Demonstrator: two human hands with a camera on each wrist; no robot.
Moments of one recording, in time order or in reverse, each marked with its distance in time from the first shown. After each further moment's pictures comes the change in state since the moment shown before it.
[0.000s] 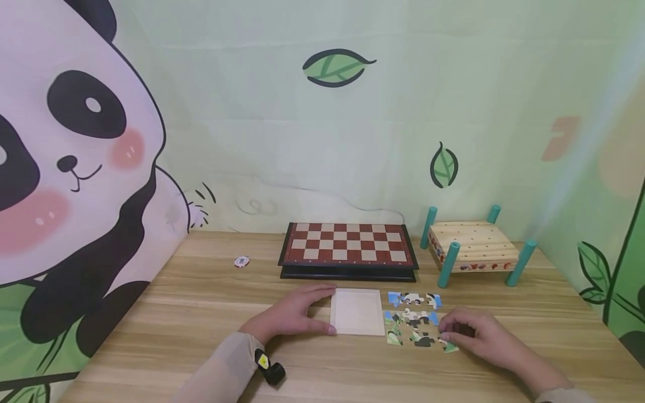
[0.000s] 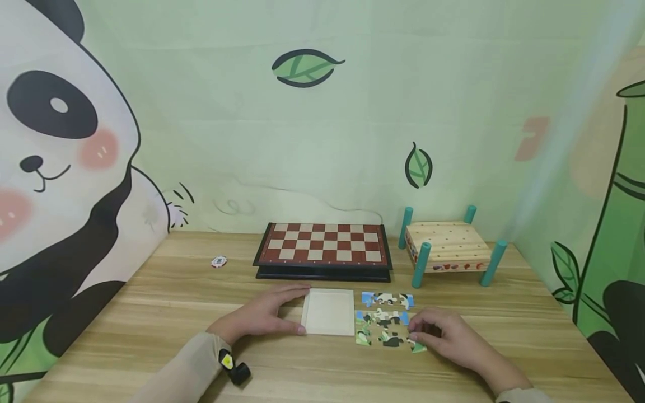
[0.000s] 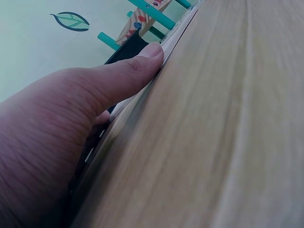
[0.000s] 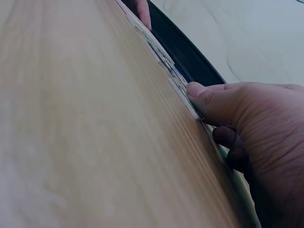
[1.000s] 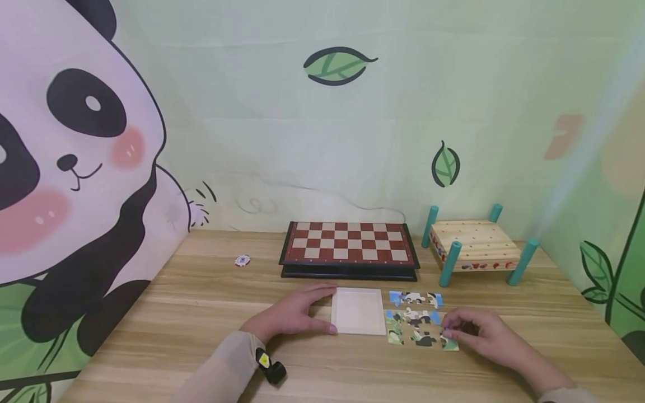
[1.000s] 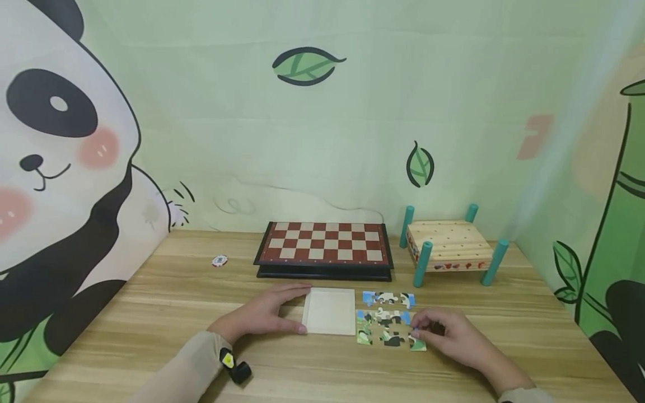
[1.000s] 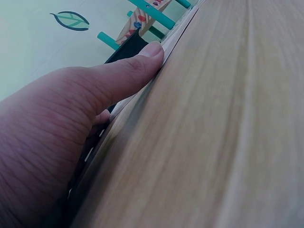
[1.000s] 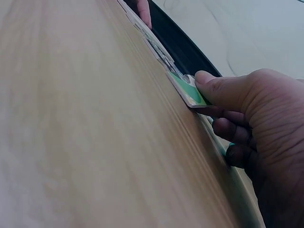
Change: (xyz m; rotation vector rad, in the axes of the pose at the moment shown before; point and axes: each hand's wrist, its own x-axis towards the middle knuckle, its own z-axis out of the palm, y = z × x) left_hand 0.000 0.002 -0.001 -0.004 -0.012 -0.016; right_hand -0.002 -0.001 -0.001 -0.014 0.042 0.061
